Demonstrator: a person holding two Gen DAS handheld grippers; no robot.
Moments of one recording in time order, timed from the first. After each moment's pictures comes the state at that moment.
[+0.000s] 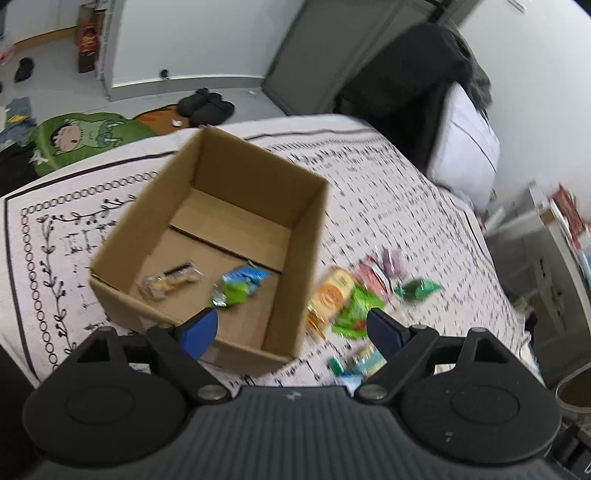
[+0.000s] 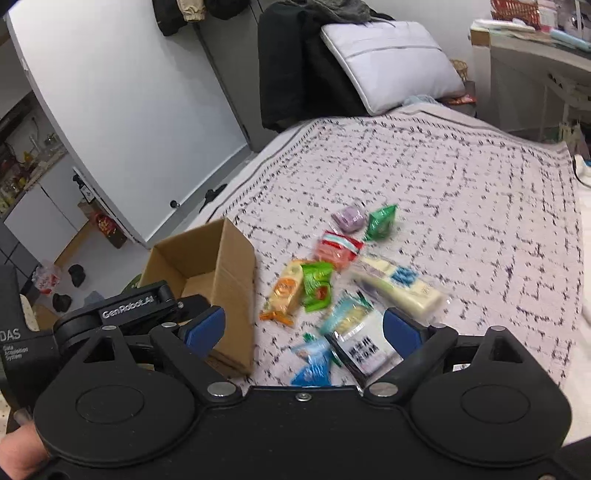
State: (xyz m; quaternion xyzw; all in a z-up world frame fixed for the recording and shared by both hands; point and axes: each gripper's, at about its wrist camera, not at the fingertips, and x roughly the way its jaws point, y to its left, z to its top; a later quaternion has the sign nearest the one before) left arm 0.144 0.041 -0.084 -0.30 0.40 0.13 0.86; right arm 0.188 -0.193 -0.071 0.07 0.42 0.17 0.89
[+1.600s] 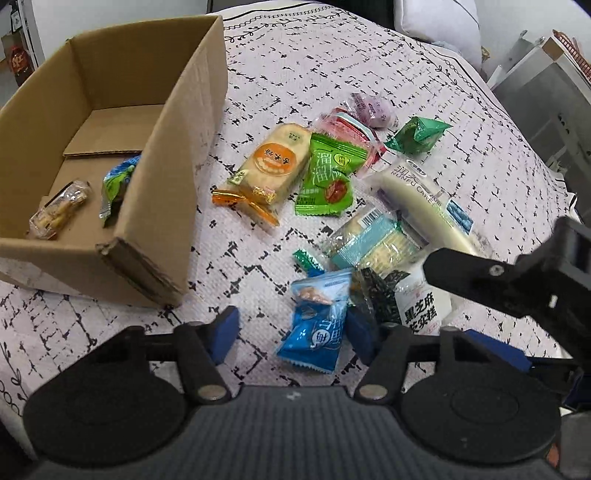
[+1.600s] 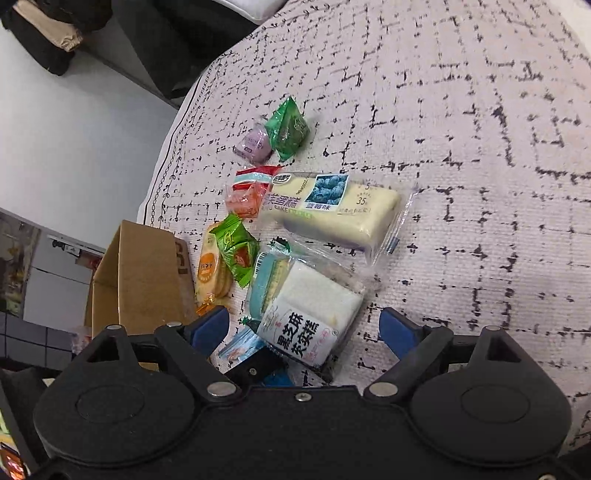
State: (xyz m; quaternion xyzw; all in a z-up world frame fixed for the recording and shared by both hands) left arm 0.196 -0.052 -0.174 -0.18 0.52 0.08 0.83; right arm 0.258 -0.250 -0.194 0.26 0.54 0.12 0.79
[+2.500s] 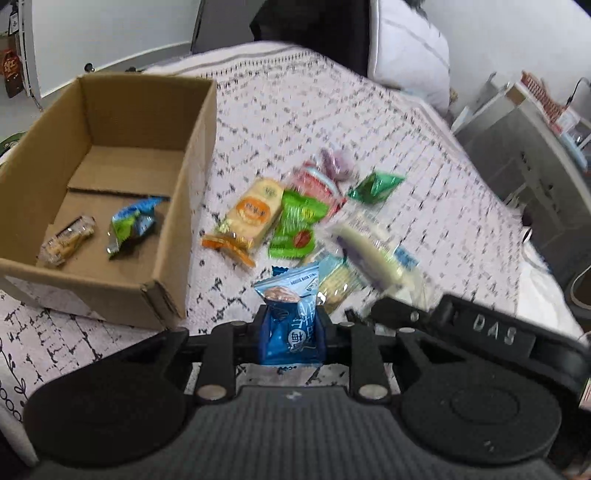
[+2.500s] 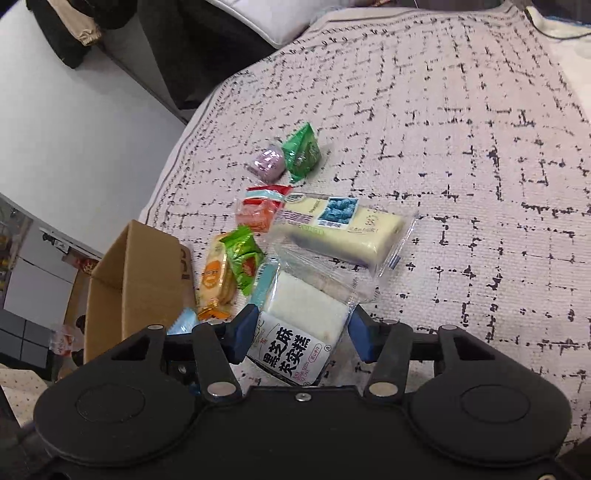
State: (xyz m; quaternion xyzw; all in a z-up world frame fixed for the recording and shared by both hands) left arm 0.176 -0.038 -0.126 -0.22 0.46 0.04 0.86; right arm 0.235 -0.240 -0.162 0.21 0.49 0.11 0.84
